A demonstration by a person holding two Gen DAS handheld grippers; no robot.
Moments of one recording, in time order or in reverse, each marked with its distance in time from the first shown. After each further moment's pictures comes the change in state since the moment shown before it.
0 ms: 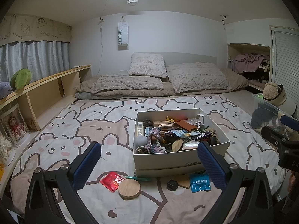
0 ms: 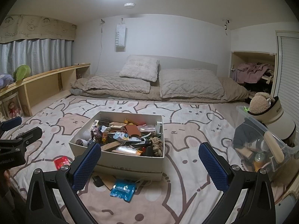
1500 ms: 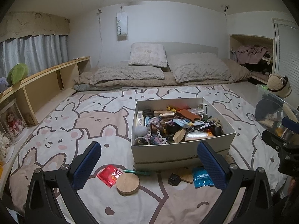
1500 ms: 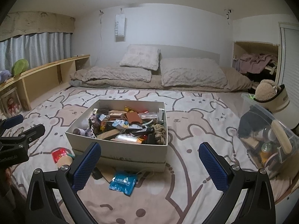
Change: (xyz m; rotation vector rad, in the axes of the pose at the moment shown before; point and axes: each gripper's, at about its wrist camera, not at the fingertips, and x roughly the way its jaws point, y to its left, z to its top) left arm 0.031 -0.004 -0.015 0.020 0.080 0.003; right arm 0.027 0.000 -0.022 0.014 0.079 0.013
